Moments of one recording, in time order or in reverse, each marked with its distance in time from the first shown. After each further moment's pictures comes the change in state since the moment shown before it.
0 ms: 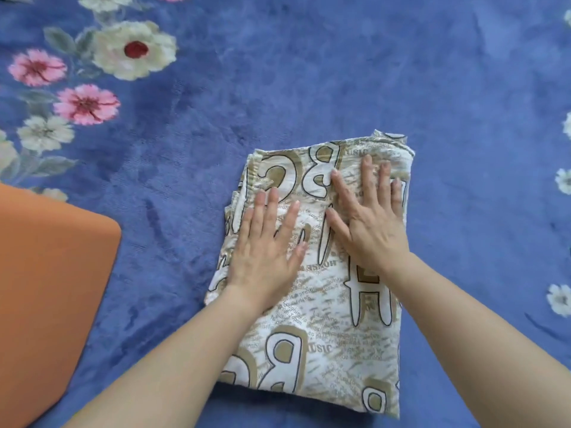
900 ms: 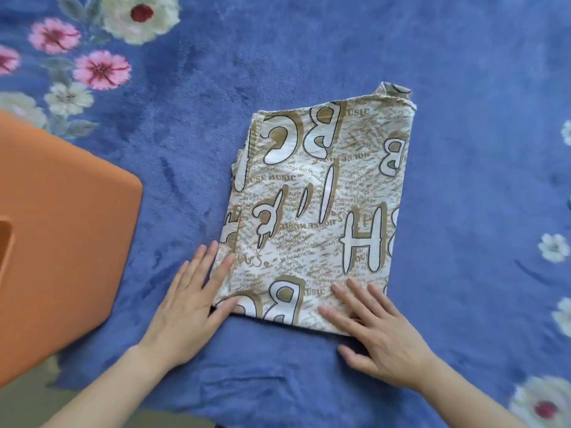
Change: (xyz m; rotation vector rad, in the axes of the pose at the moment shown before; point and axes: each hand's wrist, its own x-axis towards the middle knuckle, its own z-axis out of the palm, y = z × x) left_hand -0.170 -0.070 -0.029 -0.164 -0.228 0.009; right_hand -0.225 0.014 0.019 0.109 -0.204 -0.589
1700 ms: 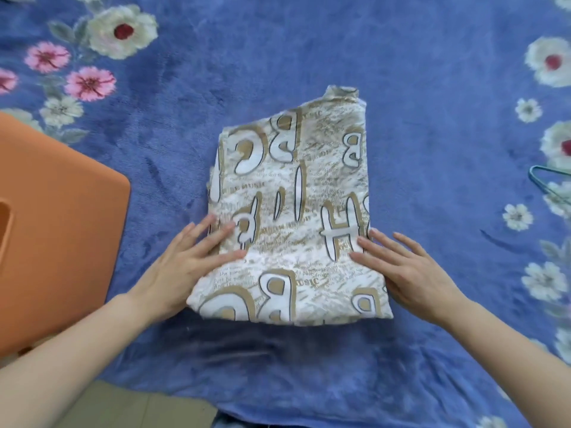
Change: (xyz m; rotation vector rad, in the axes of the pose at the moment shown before) left_hand 0.029 0.005 -0.043 0.164 -0.020 0.424; right_hand -0.027 0.069 -0.044 -0.011 0.071 0.107
